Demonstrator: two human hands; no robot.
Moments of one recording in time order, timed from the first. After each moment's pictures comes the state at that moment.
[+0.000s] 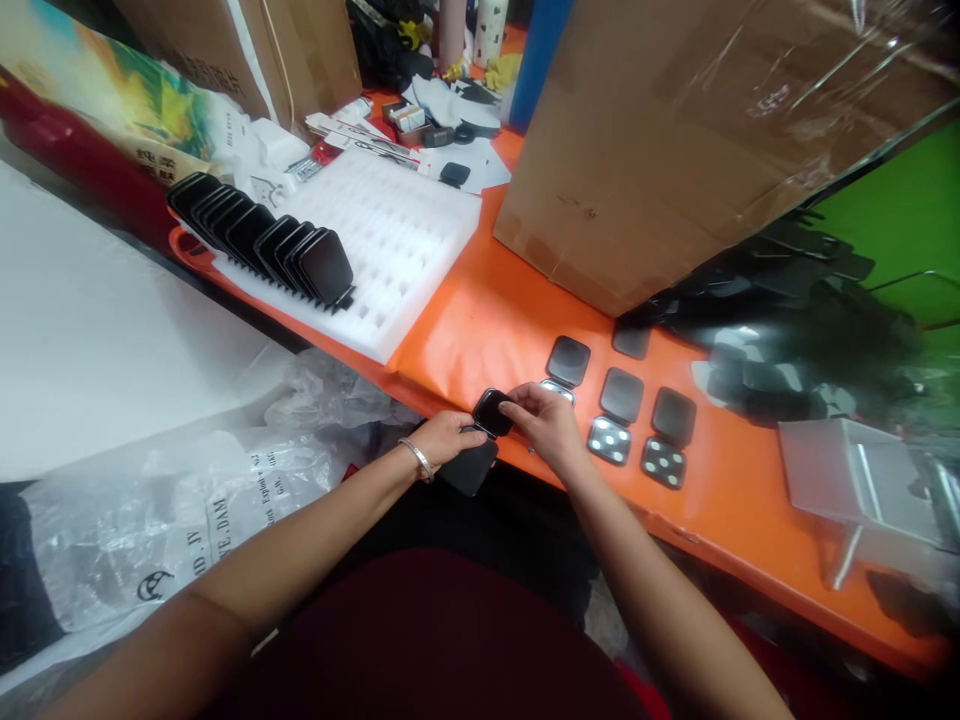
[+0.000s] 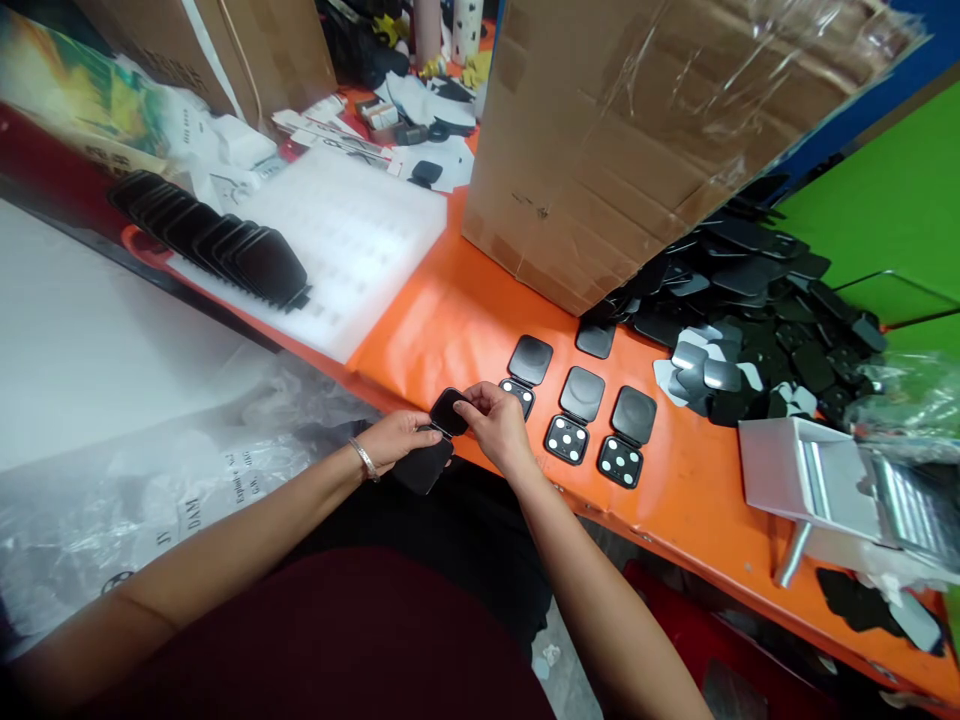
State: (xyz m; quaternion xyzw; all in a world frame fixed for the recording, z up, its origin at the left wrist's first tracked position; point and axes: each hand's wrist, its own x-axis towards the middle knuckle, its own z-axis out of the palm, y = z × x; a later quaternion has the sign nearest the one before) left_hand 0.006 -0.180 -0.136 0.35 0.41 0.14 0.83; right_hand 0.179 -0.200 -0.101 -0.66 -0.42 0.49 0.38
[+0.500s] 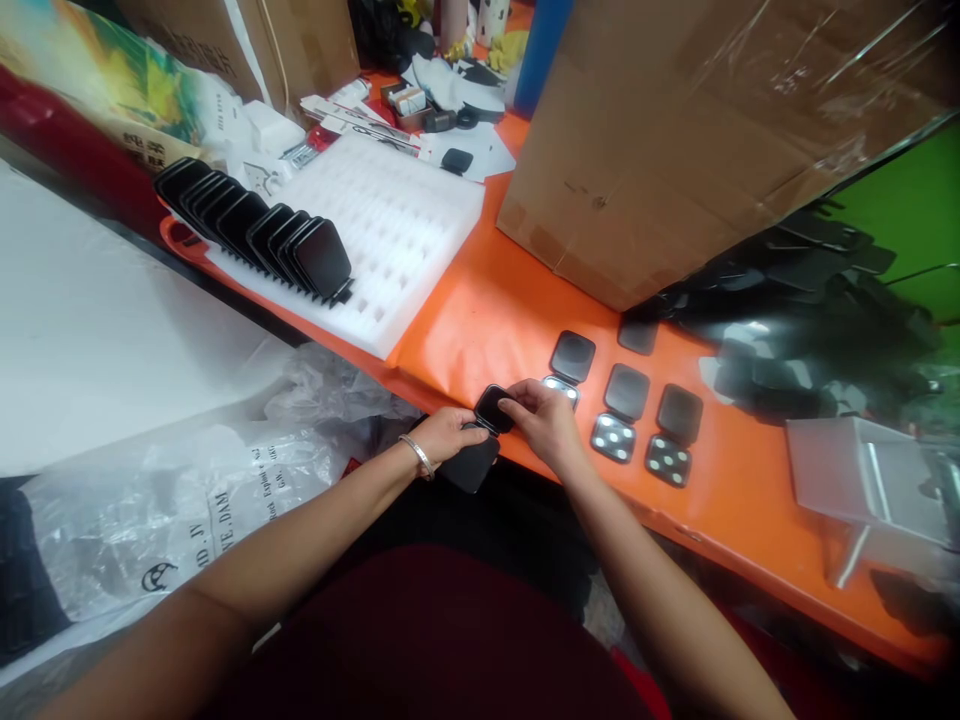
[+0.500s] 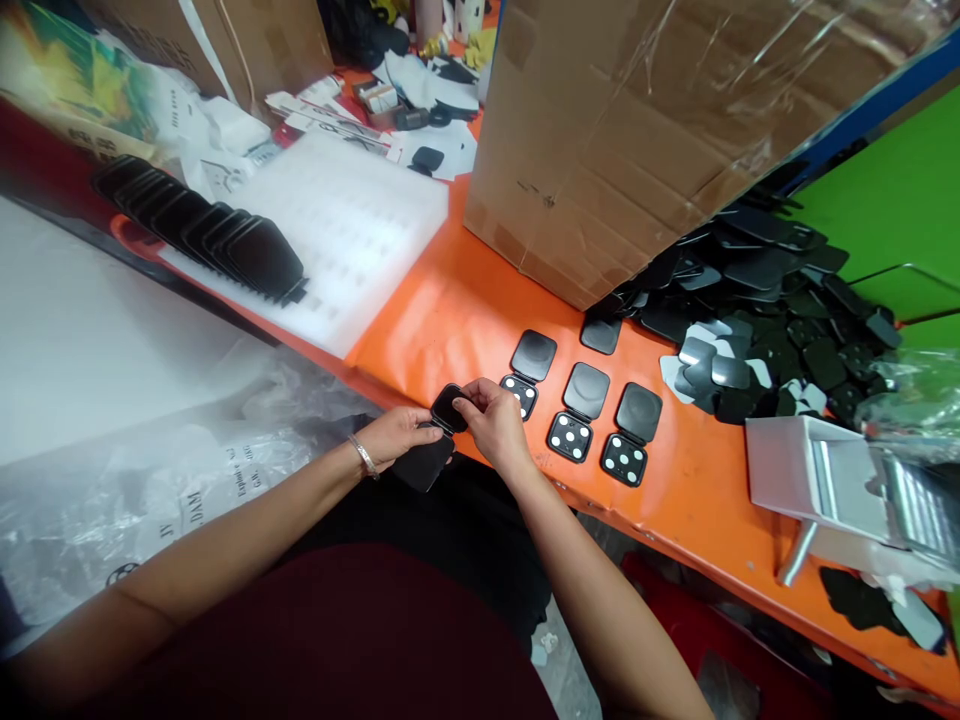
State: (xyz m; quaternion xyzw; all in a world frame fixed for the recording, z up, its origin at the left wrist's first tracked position) left_hand 0.006 -0.180 -0.134 0.35 0.41 0.14 0.83; right_hand 0.174 -0.199 -0.105 -0.66 -0.45 0.47 0.38
